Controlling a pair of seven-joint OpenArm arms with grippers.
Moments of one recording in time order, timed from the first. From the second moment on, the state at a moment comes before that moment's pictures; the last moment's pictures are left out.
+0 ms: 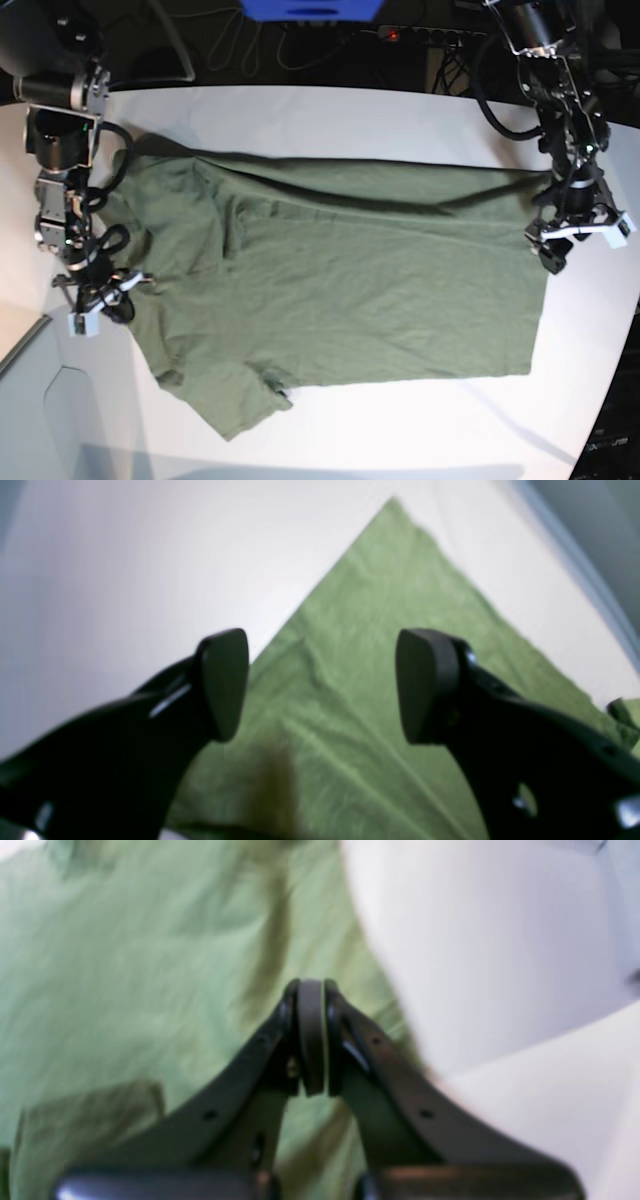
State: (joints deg) left arm 3.4 -3.7 -30.9 78.9 -29.8 -5.0 15.3; right arm 20.9 16.1 13.7 39.1 -1.5 25.8 3.0
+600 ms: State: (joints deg) left arm -8.1 -6.0 -31.0 63.0 -18.9 -5.2 15.3; right arm -1.8 11.4 13.9 70.3 -0.3 -0.2 -2.5
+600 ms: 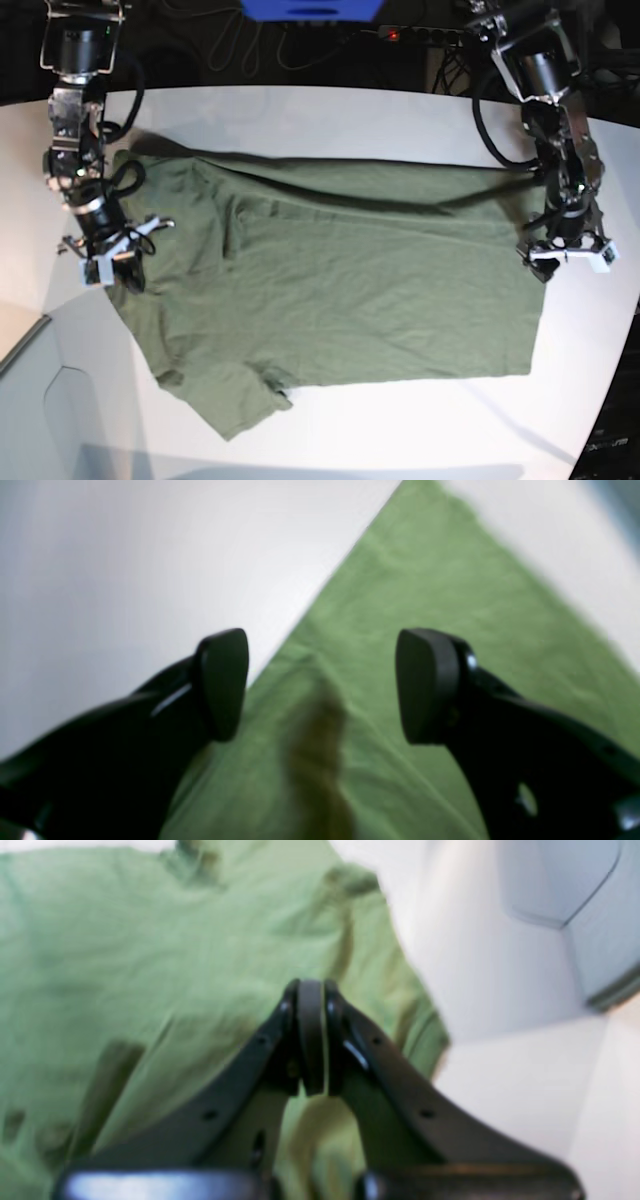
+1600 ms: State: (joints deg) left arm -10.6 -3.1 -29.8 59.8 -3.4 -5.1 21.6; right arm -4.5 11.4 13.8 70.9 -1.4 25.5 3.1
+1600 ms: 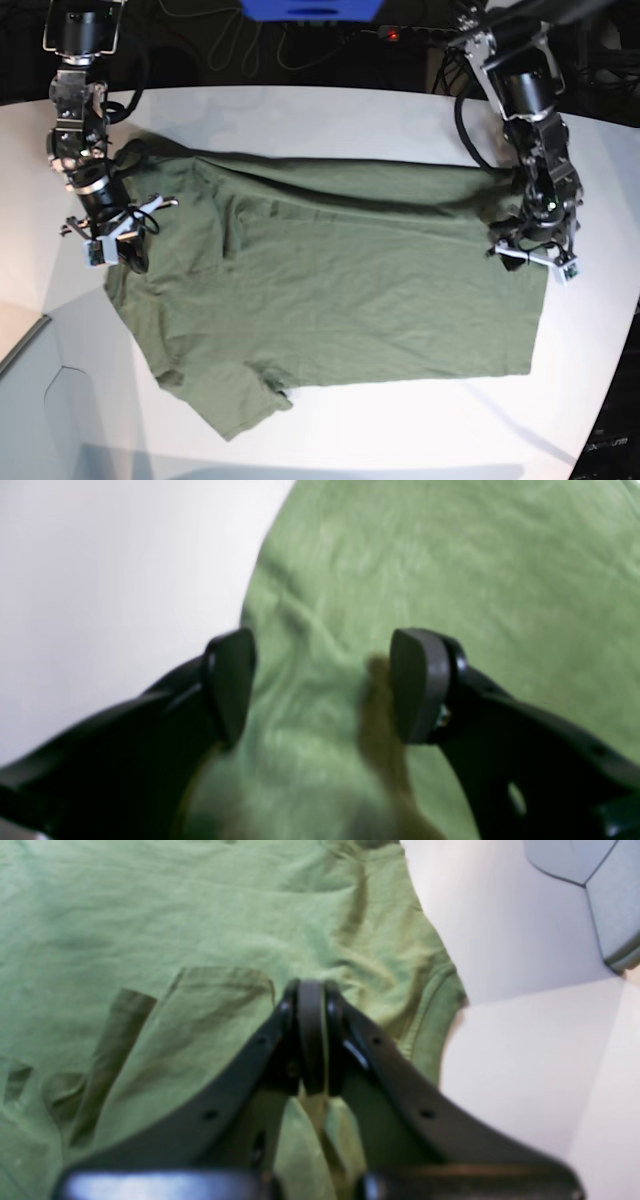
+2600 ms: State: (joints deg) left arm -10.7 -3.3 -29.8 60.1 -3.1 -5.1 21.6; right arm -4.7 11.4 13.8 70.9 -1.4 25.5 3.1
